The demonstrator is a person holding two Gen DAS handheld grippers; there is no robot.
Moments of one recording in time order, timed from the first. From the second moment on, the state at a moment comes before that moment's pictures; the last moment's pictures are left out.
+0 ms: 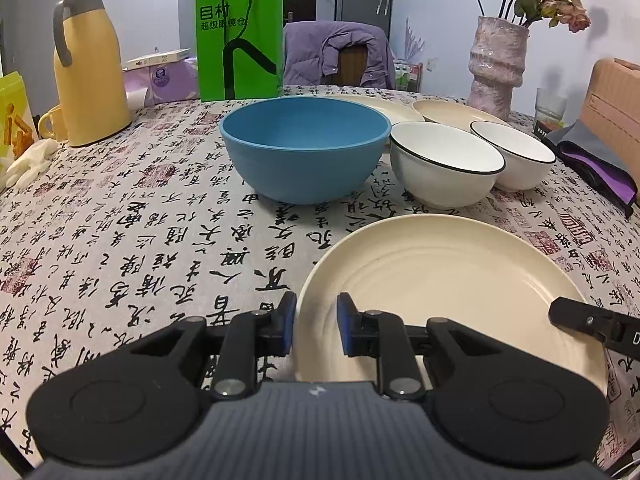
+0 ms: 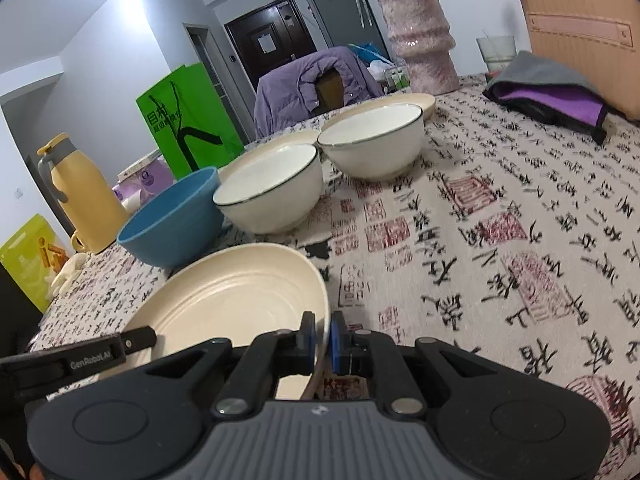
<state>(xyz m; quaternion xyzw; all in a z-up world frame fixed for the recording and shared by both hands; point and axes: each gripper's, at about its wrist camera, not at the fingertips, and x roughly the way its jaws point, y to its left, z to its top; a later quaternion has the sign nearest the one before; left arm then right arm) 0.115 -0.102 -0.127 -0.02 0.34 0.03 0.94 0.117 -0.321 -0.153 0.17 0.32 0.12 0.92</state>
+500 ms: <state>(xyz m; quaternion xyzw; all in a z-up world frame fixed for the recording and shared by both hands) 0.090 -0.088 -0.102 -0.02 0.23 0.02 0.97 0.100 -0.333 -0.130 0.17 0.24 0.14 0.95</state>
